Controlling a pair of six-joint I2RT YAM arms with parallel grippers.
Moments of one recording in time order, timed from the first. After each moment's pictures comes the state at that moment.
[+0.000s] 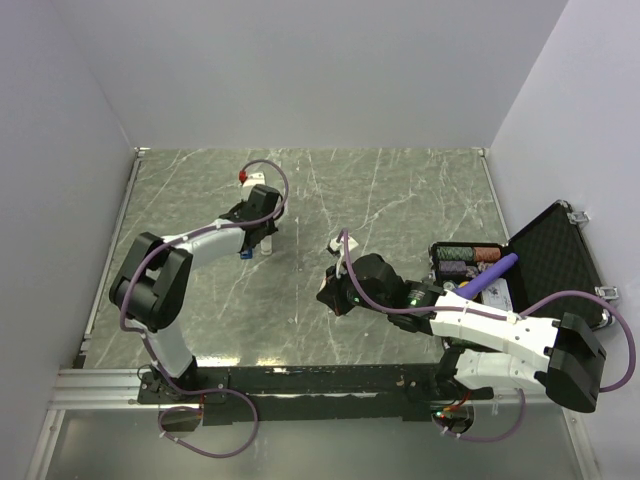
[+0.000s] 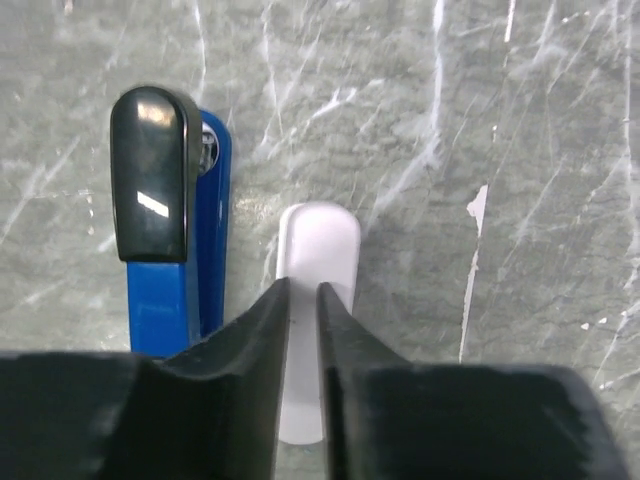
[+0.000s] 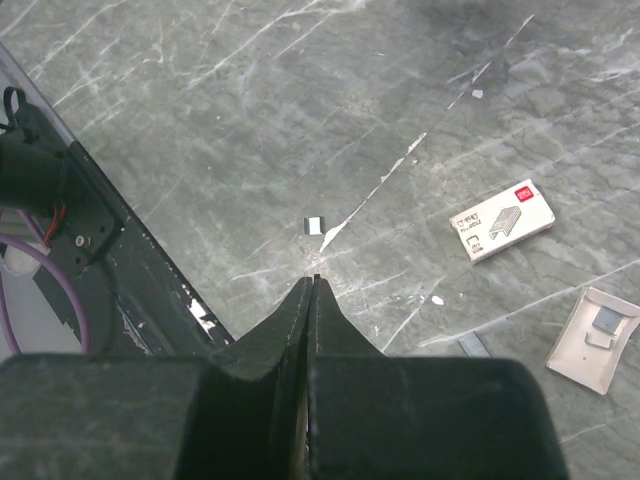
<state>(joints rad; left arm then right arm) -0.49 1.76 1.08 -0.09 -0.44 -0.52 1.02 1.08 0.68 -0.11 0.01 0.42</state>
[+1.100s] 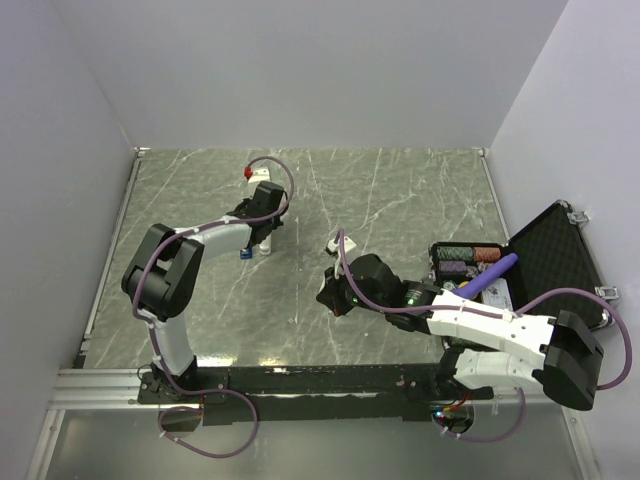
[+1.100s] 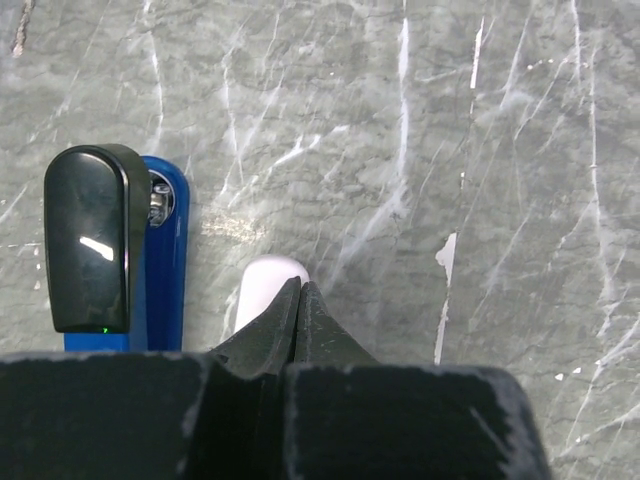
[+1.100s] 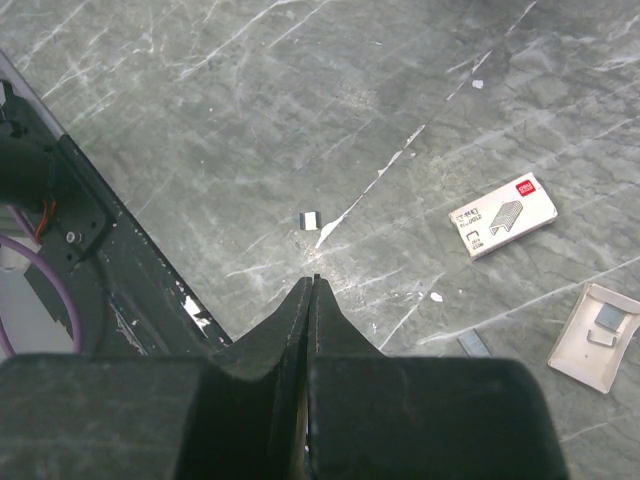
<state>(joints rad) -0.50 1.85 1.13 0.01 -0.43 -0.52 1.02 1.11 0.68 -0.11 0.01 0.42</state>
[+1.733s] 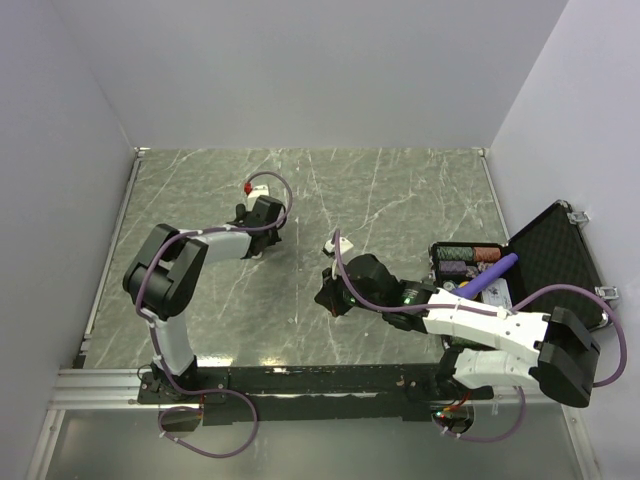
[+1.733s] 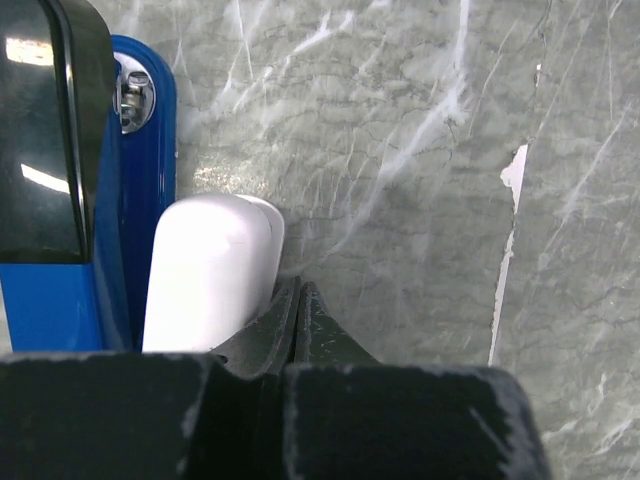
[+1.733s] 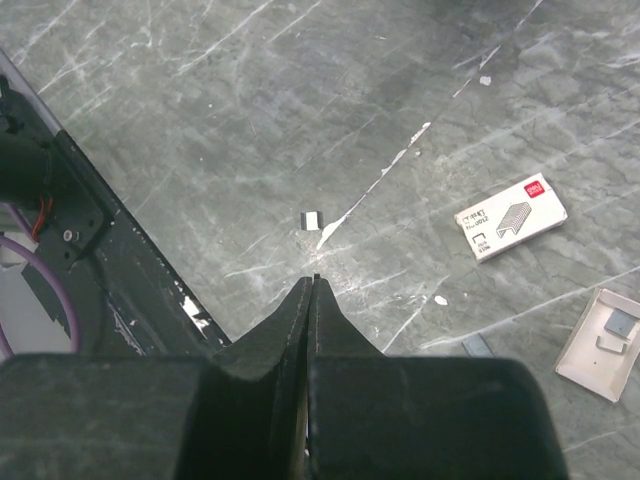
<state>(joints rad) -0.50 1.86 1.03 0.03 -0.38 -0.54 1.02 1.14 0.68 -0.09 0.00 0.42</state>
